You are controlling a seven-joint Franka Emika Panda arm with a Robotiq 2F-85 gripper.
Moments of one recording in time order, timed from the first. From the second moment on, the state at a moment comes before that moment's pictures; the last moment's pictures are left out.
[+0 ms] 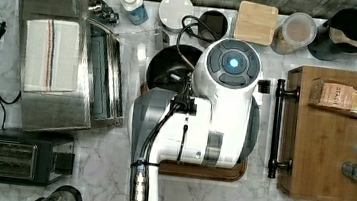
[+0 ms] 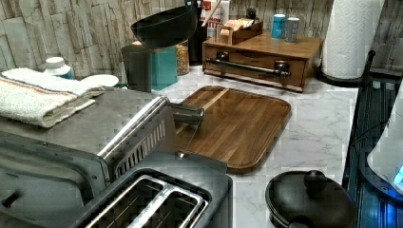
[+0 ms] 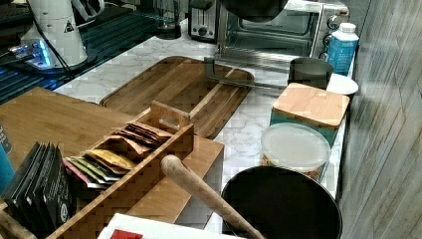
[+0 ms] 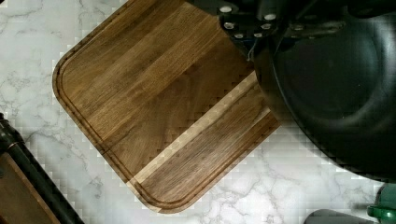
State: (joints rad) arm -0.03 0.01 0.00 -1.90 0.03 0.25 -0.08
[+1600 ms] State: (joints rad) arm -0.01 0.35 0.12 -1.87 0.11 0.64 -0.93
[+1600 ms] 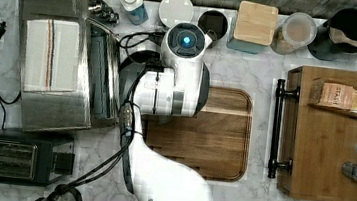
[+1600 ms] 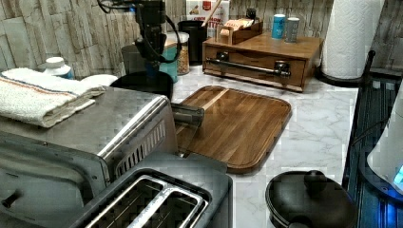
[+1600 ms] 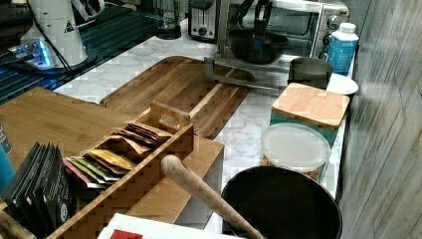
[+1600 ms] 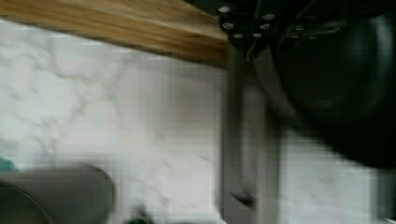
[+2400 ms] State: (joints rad) arm -0.01 0.44 0.30 -1.83 0.25 0.62 -0.93
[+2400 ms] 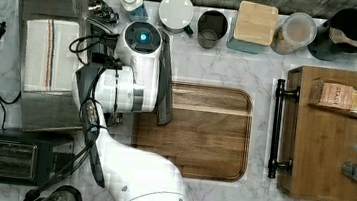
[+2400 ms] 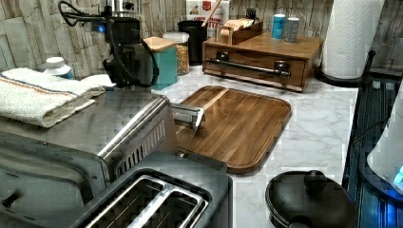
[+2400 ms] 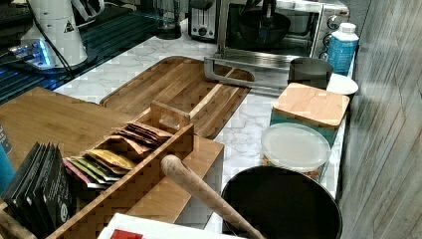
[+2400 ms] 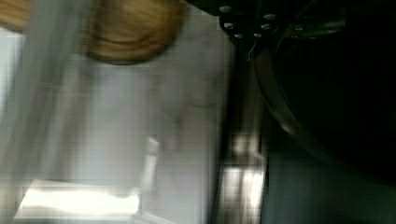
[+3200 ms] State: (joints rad) arm -0.02 0.56 0.35 -1.72 0.42 0.64 -0.93
